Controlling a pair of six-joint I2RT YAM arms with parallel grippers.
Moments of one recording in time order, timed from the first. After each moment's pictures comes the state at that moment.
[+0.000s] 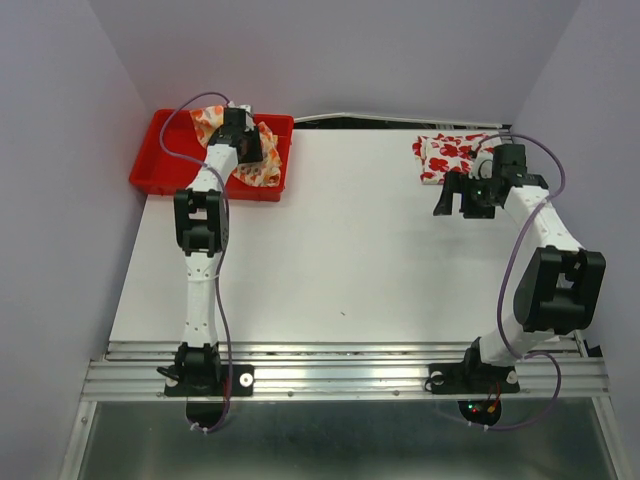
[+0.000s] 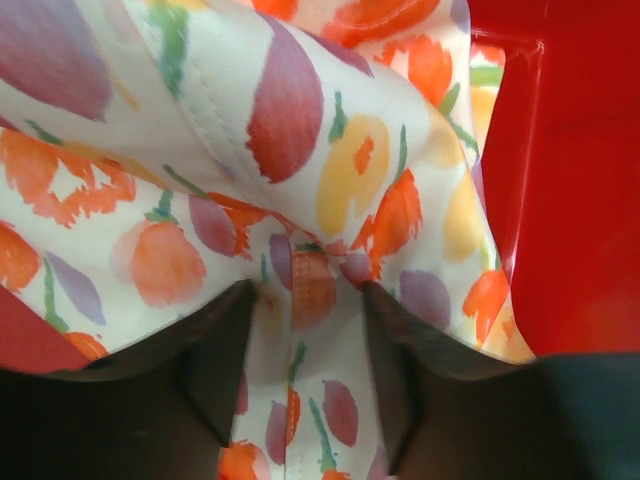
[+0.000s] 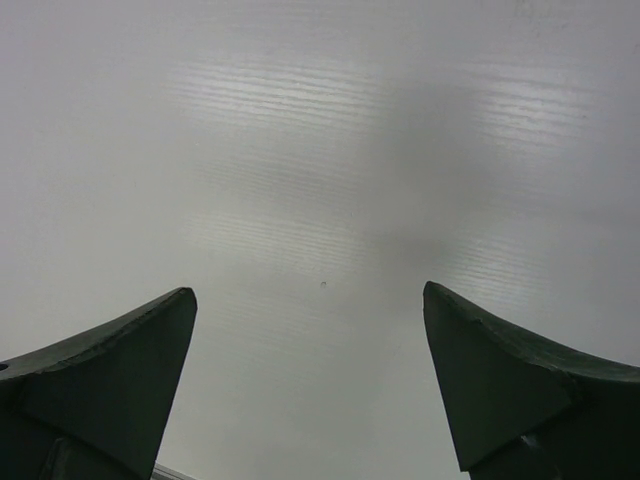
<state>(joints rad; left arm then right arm) -0.08 2.57 2.32 -0.49 0.01 -0.16 -0.12 1.60 1.29 -0.68 -0.40 -0.01</state>
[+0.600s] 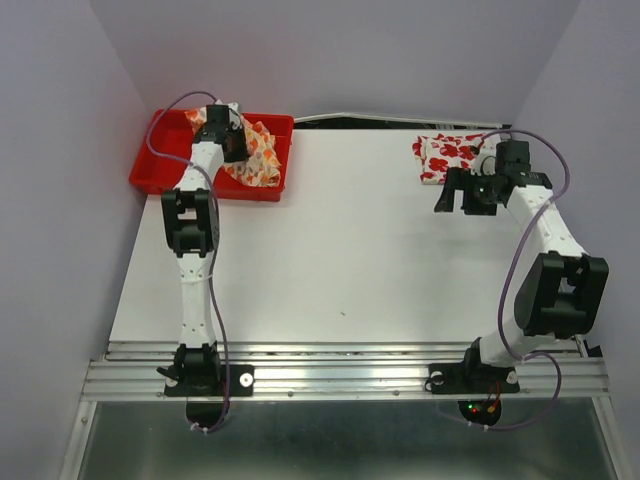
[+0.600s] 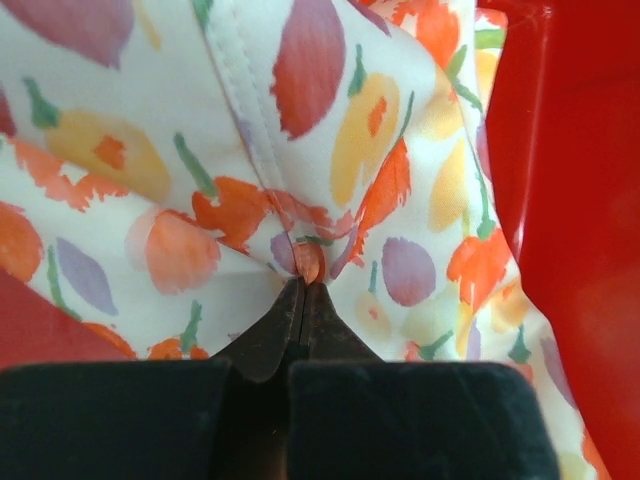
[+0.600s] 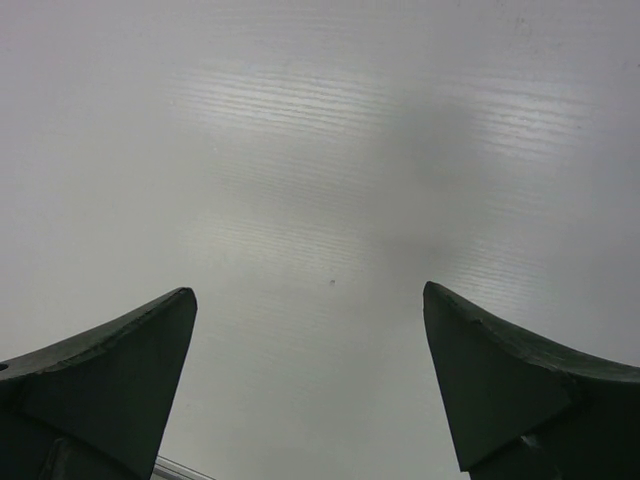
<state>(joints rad) -0.02 2.54 2.30 -0.54 0.17 -0.16 -0.12 1.59 1.31 -0.70 -0.41 -0.01</state>
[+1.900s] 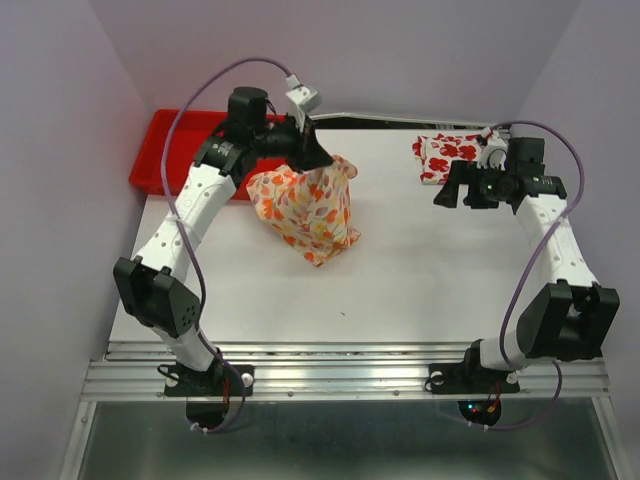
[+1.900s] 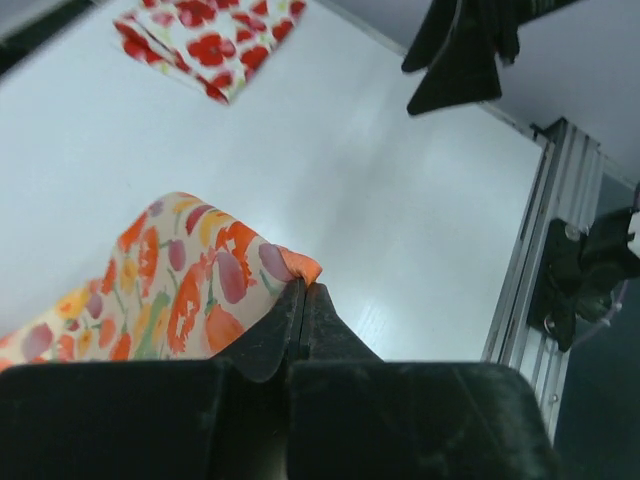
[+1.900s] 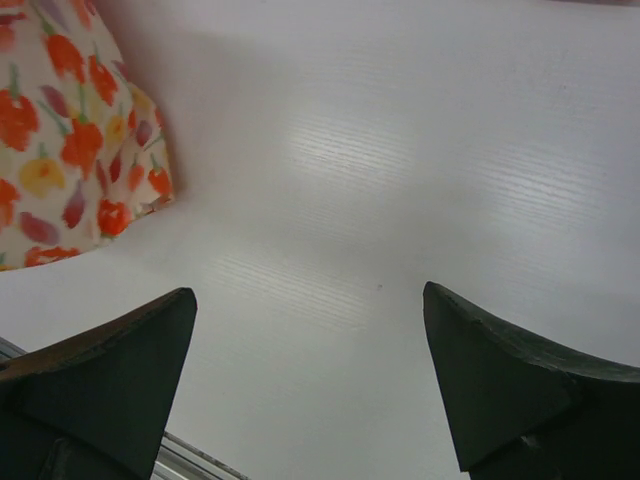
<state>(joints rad) -0.39 1.64 1.80 -0.54 0.77 0.01 -0.12 1.43 1.32 -0.71 -0.53 -0.01</state>
